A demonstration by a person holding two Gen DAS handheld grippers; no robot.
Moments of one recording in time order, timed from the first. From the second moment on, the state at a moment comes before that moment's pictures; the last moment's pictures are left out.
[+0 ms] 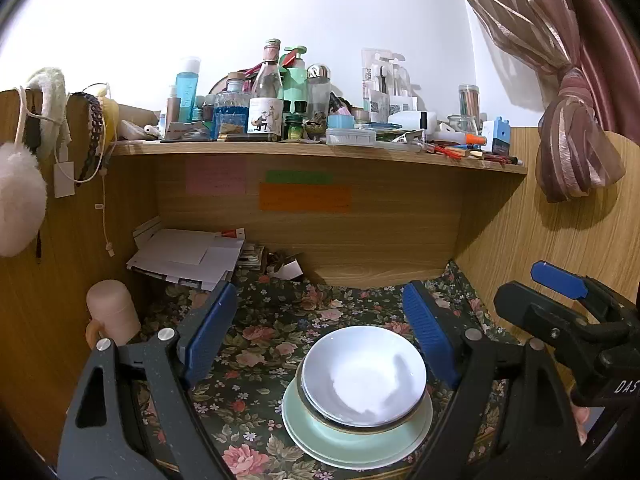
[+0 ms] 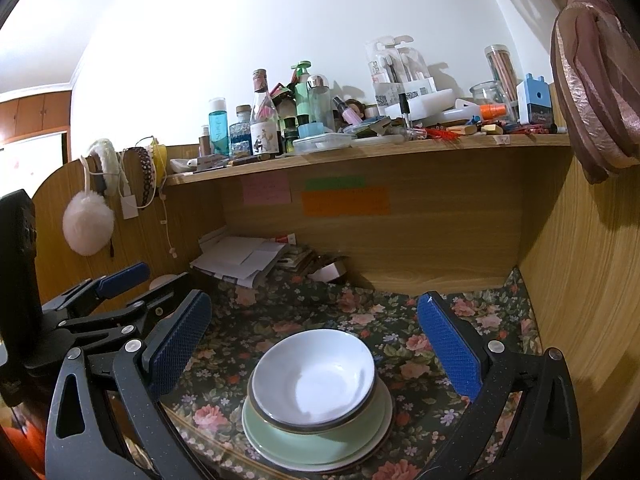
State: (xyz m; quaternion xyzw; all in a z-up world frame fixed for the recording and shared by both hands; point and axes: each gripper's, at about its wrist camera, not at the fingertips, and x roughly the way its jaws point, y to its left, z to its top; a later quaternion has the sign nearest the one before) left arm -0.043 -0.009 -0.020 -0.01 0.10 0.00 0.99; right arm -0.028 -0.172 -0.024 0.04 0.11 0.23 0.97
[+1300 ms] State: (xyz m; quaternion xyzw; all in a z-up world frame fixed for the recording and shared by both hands) left arm -0.036 -0.007 -0.020 -0.02 0.11 -0.01 0.99; right arm -0.027 -0.167 -0.026 0.06 0.11 0.22 0.97
